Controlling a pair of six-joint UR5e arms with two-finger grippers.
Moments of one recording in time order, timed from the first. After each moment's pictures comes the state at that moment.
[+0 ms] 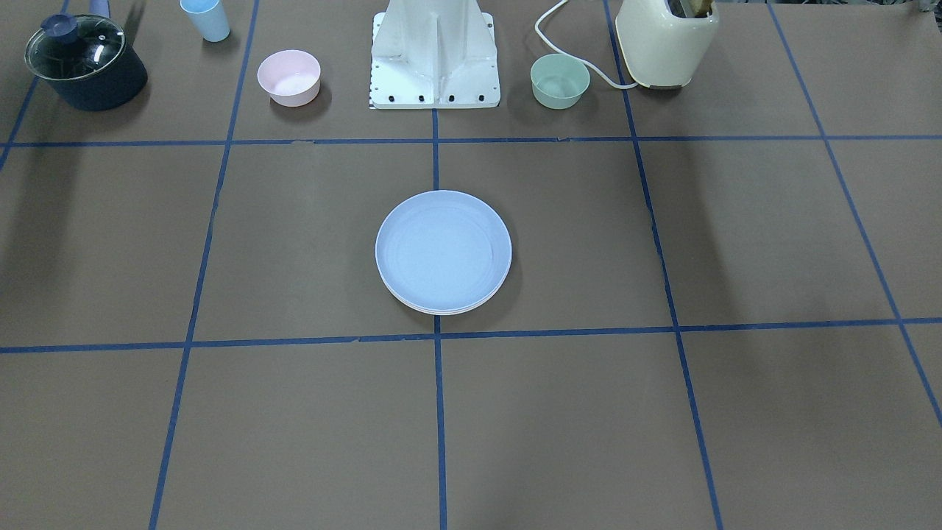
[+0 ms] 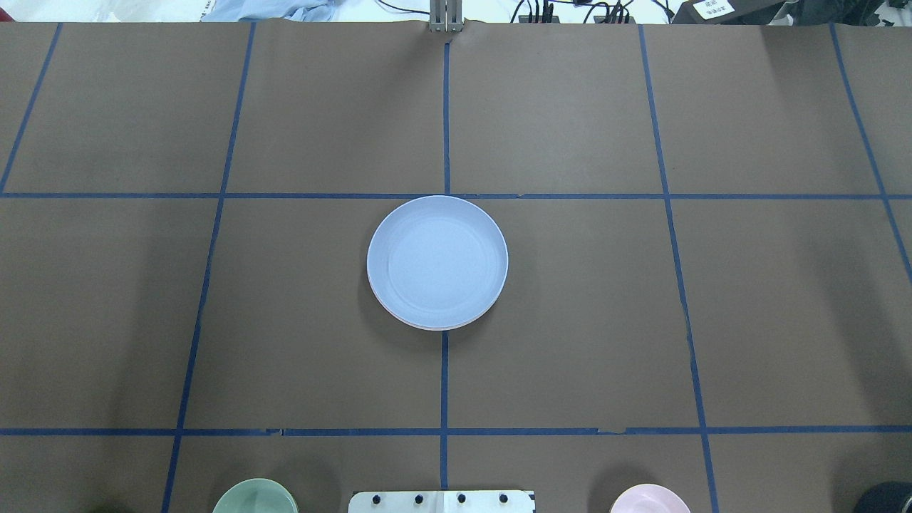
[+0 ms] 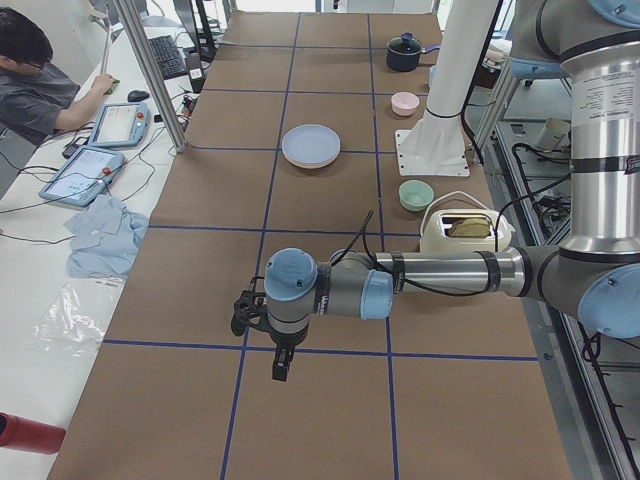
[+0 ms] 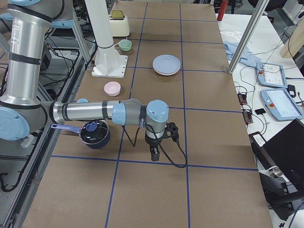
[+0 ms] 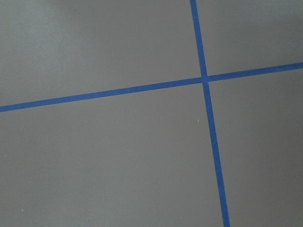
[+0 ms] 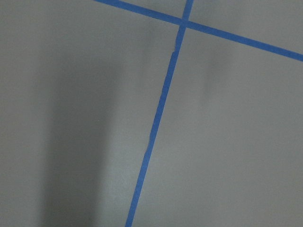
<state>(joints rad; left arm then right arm) -1.63 -1.46 -1.66 -1.68 -2.30 0.12 1.52 -1.77 1.87 -1.70 2.27 -0.24</state>
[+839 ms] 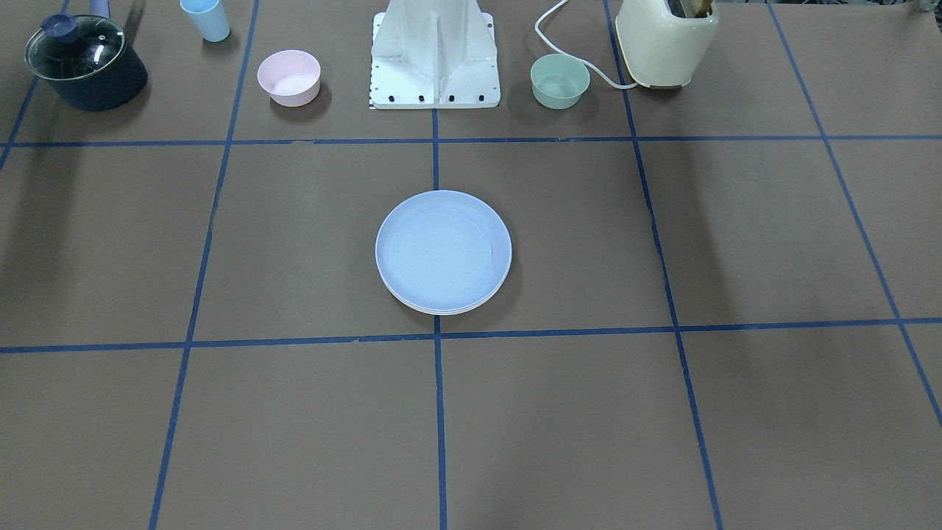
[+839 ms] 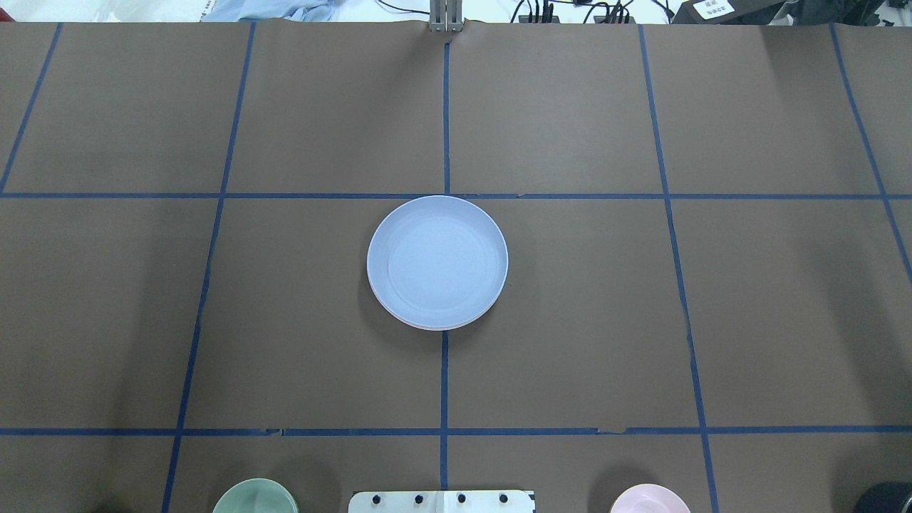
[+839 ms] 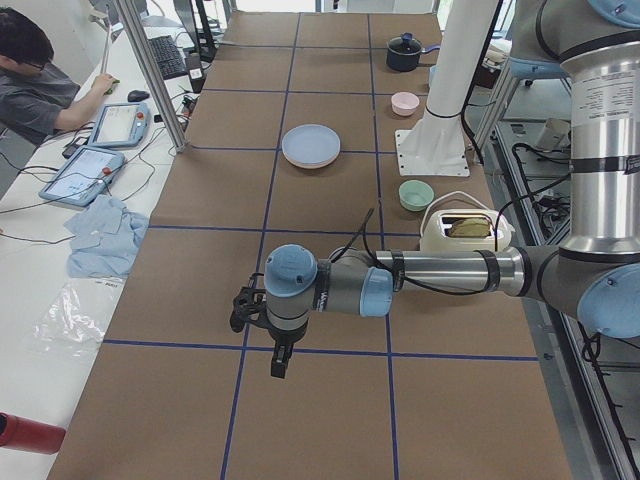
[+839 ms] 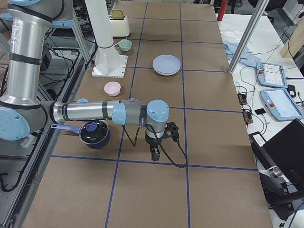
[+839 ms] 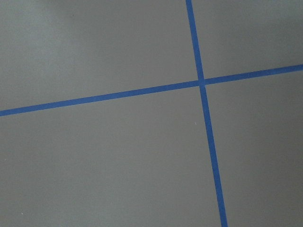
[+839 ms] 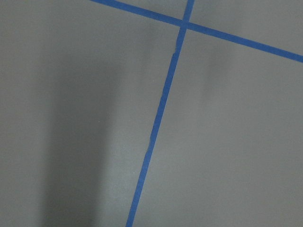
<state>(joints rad) -1.63 -1.46 -1.67 -1.68 -2.30 0.12 1.52 -1.77 1.87 -1.70 2.27 -0.24</state>
